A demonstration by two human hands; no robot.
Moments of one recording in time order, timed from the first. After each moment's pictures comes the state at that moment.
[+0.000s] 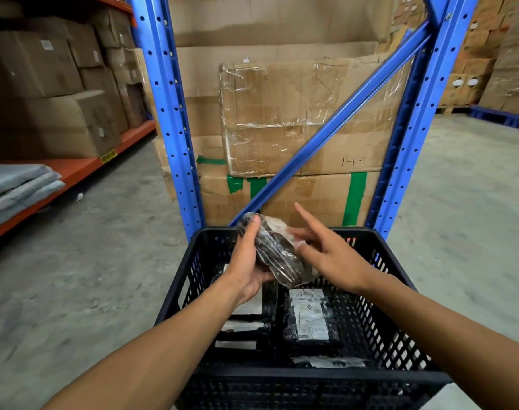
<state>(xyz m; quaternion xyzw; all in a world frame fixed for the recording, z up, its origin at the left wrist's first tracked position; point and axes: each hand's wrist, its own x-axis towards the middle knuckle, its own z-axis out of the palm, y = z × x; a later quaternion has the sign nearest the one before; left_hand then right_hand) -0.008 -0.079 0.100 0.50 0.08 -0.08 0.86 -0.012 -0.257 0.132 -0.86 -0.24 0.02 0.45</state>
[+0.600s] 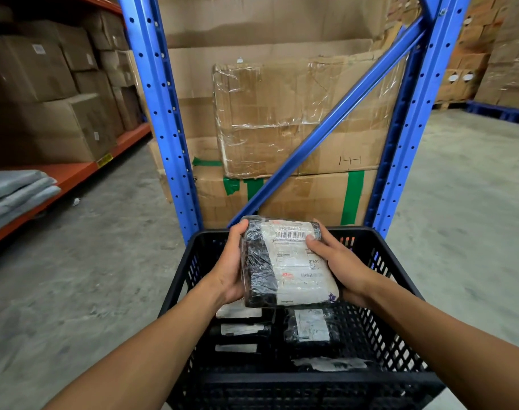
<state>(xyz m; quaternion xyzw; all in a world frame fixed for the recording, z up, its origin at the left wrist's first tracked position) -0.006 -0.058 0.106 0.51 0.08 -0.15 0.84 0.007 -0.268 0.102 -0.67 -0.03 0.16 0.73</state>
